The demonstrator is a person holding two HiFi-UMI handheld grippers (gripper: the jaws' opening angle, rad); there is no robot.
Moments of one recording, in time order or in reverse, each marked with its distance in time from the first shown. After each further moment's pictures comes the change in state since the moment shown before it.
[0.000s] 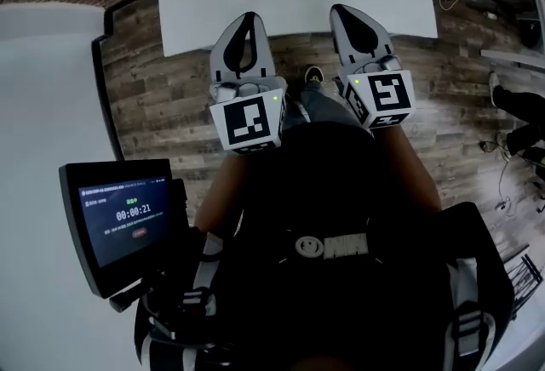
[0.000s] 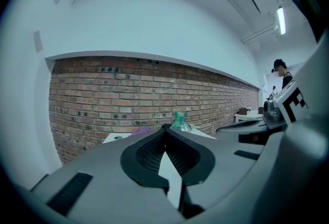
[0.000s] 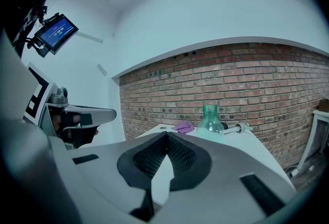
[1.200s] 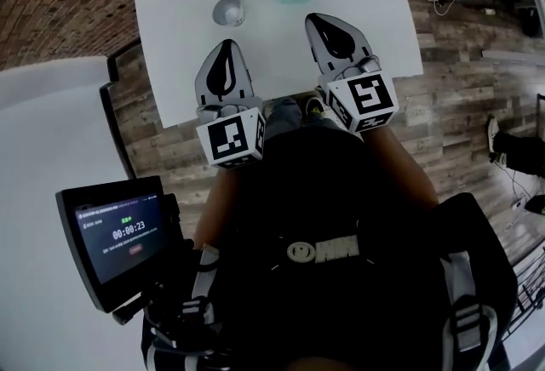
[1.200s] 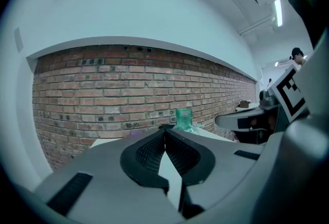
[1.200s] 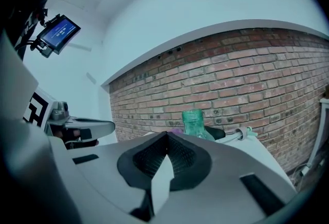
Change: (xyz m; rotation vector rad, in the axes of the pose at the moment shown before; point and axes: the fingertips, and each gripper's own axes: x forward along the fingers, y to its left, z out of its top) left arm 0.107 0.018 0.000 0.057 0.021 -0.034; right arm 0.085 -0.067 0.022 0.069 -0.051 0.010
